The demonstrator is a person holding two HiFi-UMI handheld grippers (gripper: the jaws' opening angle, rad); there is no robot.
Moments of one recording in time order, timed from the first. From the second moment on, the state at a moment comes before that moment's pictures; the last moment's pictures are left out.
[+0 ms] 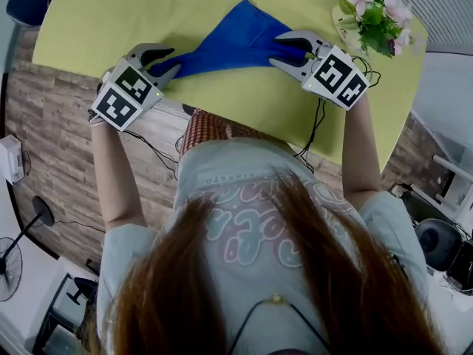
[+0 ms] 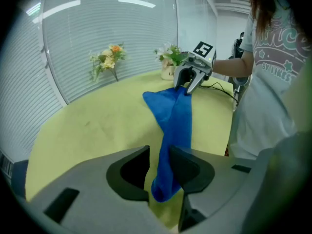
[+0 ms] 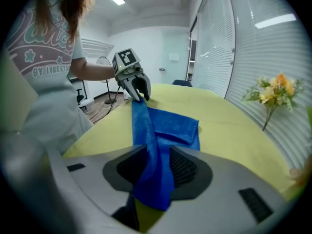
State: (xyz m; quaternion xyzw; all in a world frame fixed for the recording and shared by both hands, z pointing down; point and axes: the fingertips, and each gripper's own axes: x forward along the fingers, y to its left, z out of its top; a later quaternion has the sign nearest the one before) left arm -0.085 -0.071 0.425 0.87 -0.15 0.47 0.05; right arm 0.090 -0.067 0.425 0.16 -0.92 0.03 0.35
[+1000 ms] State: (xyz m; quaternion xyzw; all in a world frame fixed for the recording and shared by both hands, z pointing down) left arm -0.047 -0.038 0.408 0.86 -0.25 0.41 -0.17; right arm 0.061 -0.033 0.416 0.19 -0.89 -0.18 0.38
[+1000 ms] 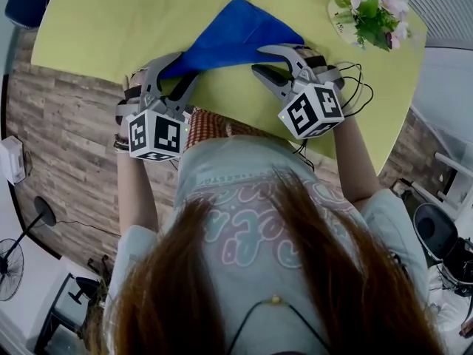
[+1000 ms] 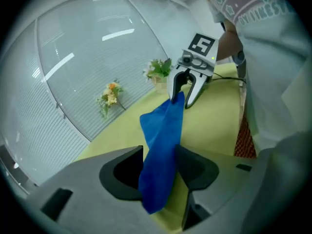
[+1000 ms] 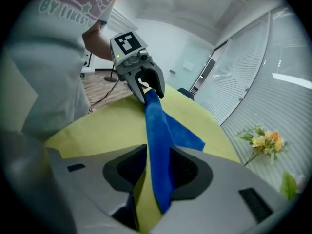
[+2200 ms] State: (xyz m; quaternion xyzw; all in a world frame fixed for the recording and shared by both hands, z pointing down) left arm -0.071 -0.002 0.420 0.85 -0.19 0.48 -0.13; right arm 0.081 -0.011 0.417 0.16 -0.90 -0.14 0.38
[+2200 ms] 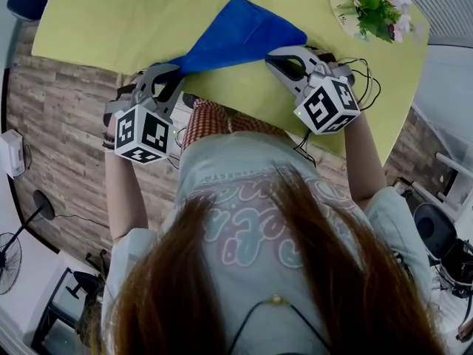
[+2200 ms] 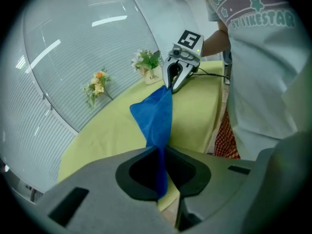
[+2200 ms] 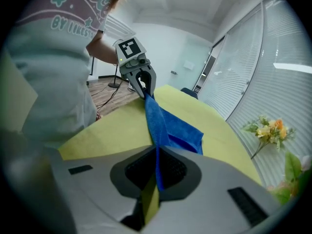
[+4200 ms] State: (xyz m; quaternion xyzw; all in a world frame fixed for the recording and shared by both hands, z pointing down) left arm -0.074 -0.088 0.420 0.86 -0.18 0.47 -0.04; right arm 0.101 -0.084 0.421 0.20 -0.91 0.00 0.35
